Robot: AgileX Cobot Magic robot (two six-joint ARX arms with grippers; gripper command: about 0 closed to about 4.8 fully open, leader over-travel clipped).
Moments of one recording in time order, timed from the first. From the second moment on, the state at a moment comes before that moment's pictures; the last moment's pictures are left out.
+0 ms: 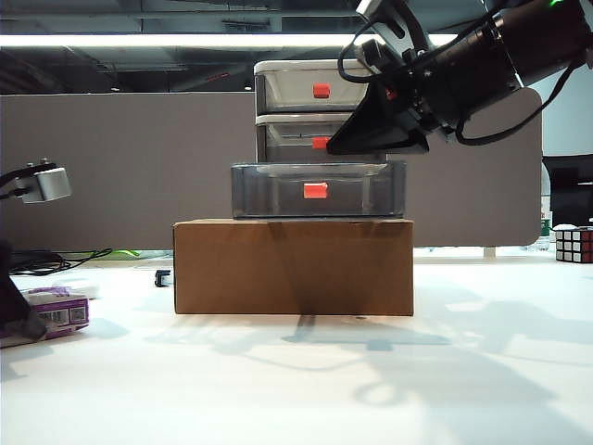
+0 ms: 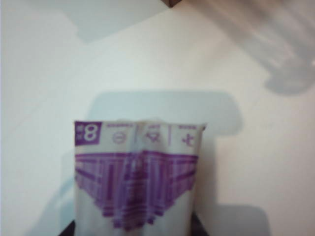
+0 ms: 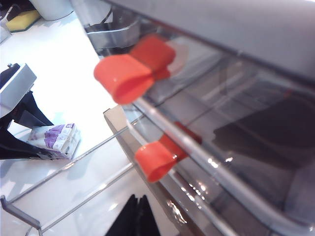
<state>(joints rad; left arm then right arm) 0.00 1.39 0.51 -0.08 0.48 0.65 0.43 1.44 0.80 0.28 -0.47 -0.01</state>
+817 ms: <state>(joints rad) -0.45 1.19 0.83 -0.09 0.59 0.55 0.43 1.32 0.80 0.27 -0.47 -0.01</state>
